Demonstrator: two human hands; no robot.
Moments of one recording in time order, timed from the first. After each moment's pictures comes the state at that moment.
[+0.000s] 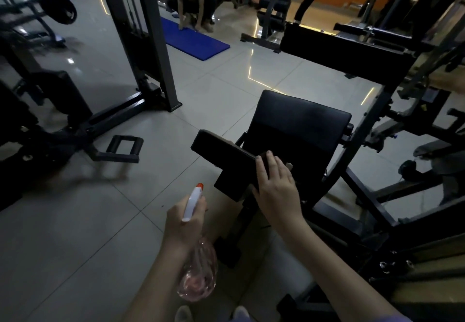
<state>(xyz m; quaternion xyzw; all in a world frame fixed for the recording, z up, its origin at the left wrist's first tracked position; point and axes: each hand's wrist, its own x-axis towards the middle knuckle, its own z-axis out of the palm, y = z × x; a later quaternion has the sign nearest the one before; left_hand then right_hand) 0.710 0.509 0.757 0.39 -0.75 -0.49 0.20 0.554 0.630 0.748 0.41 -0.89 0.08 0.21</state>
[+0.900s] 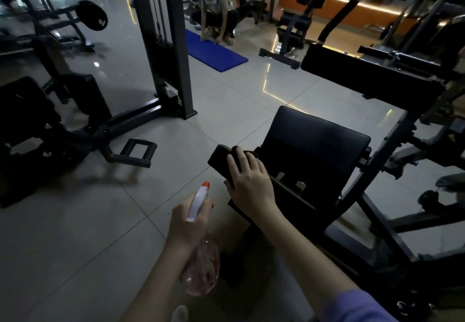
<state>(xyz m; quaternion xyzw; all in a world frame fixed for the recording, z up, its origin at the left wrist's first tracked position) 0.699 0.478 0.765 0.38 -0.73 -0.52 0.23 0.545 0.533 0.753 0.50 -0.85 0.06 0.16</state>
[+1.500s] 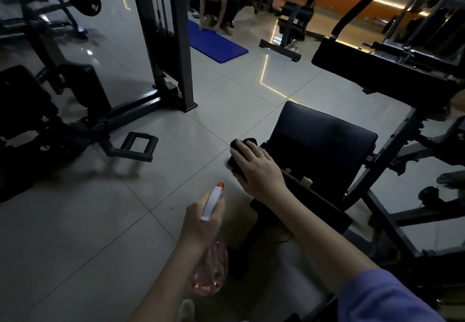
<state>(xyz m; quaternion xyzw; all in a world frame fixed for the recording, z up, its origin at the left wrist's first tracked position) 0.707 0.439 0.751 0.34 -0.75 -0.52 0.20 0.533 0.490 0.753 0.57 -0.80 0.09 0.16</state>
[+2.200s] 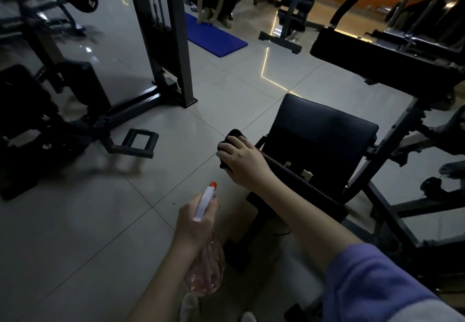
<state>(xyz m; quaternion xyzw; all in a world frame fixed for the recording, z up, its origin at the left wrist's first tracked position) 0.718 0.446 0.748 0.37 -0.75 -0.51 0.19 0.529 0.470 0.756 0.65 -0.75 0.07 0.12</state>
